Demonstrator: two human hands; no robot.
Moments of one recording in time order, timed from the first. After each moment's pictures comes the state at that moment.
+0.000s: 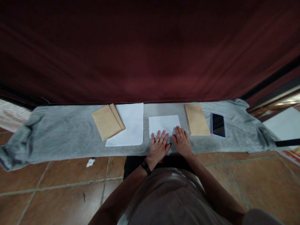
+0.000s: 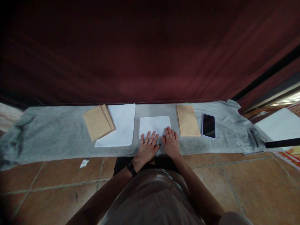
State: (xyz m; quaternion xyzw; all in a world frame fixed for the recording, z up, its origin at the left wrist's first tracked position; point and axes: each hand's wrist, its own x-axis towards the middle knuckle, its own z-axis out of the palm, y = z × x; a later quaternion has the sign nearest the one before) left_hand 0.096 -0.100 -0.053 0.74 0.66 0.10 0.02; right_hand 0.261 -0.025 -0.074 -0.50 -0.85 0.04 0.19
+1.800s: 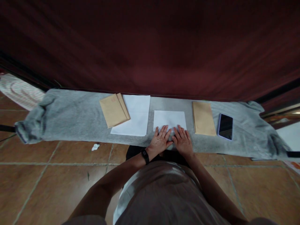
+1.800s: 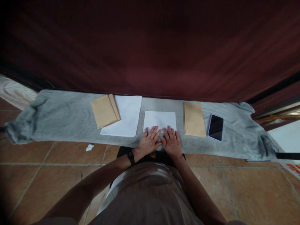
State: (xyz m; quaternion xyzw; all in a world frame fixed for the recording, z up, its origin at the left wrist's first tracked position) left_hand 0.089 -0.100 -0.044 0.77 0.64 0.03 0.02; right_hand 0.267 -0.041 -0.071 -0.42 -0.89 0.00 0.15
